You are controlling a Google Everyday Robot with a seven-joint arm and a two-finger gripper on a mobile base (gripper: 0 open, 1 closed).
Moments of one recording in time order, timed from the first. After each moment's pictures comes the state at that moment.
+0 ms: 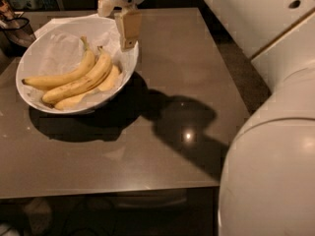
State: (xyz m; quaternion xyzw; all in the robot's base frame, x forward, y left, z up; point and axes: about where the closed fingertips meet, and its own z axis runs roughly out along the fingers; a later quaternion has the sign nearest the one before) arm 0.621 0.074 0.993 -0.86 0.47 -0.04 0.20
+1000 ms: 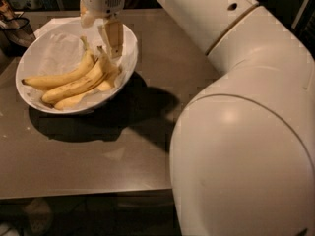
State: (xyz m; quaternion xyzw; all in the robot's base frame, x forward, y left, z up) arm 0.630 0.122 0.960 -0.89 0.43 -0.02 0.15
